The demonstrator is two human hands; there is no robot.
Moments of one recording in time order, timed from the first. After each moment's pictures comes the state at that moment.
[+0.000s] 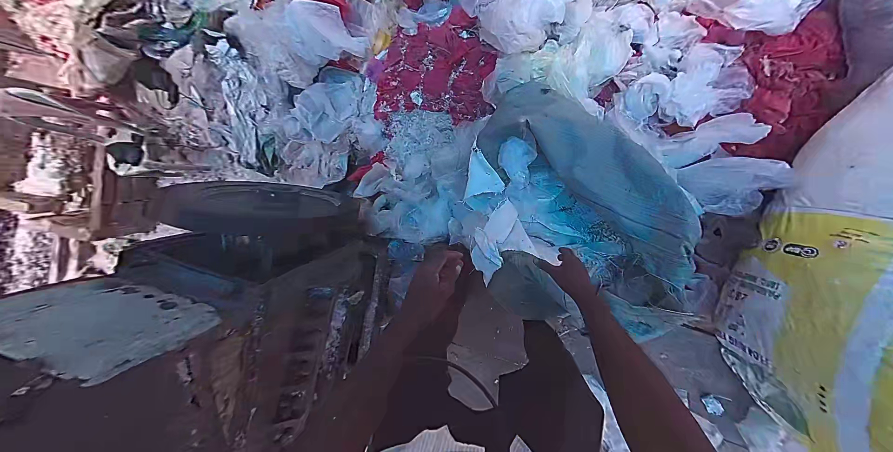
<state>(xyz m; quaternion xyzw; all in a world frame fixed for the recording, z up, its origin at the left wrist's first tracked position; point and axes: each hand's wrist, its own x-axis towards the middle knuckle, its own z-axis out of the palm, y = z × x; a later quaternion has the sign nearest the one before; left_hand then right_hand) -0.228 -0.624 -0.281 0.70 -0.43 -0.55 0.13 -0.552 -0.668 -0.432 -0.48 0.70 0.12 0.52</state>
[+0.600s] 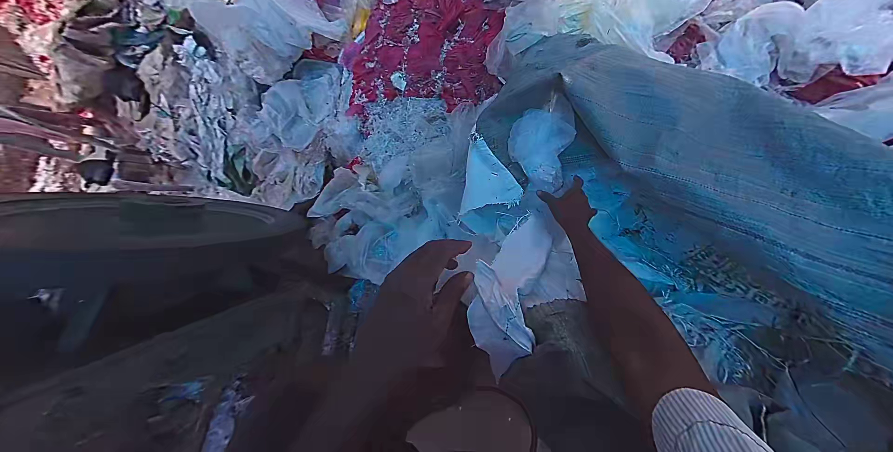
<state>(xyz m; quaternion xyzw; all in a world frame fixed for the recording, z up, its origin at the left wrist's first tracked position) -0.238 -0.648 -0.546 0.67 -0.66 -0.31 0.17 -0.476 -0.794 -0.835 -0.49 0.77 -0.02 0.41</state>
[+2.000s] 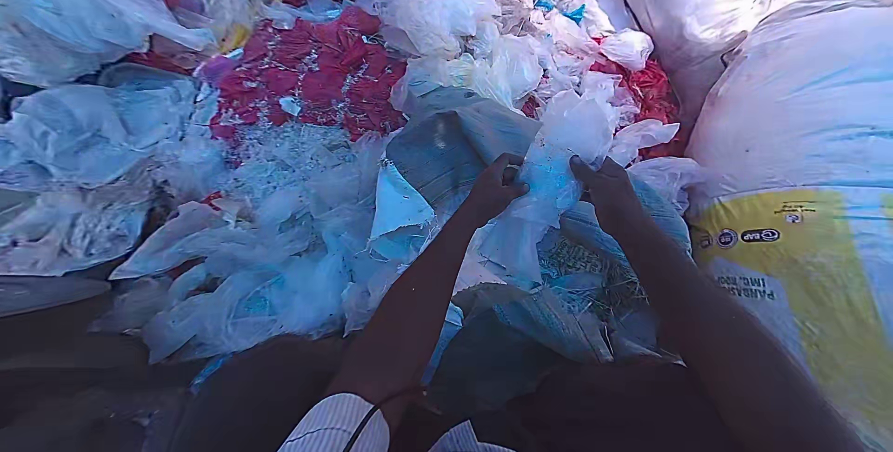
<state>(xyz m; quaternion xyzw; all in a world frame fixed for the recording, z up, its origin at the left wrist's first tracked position) -0.399 -0.794 -0.650 0.36 -0.51 -0.68 0.37 -0.600 -0.783 -0.565 -0.43 0.70 -0.35 0.44</state>
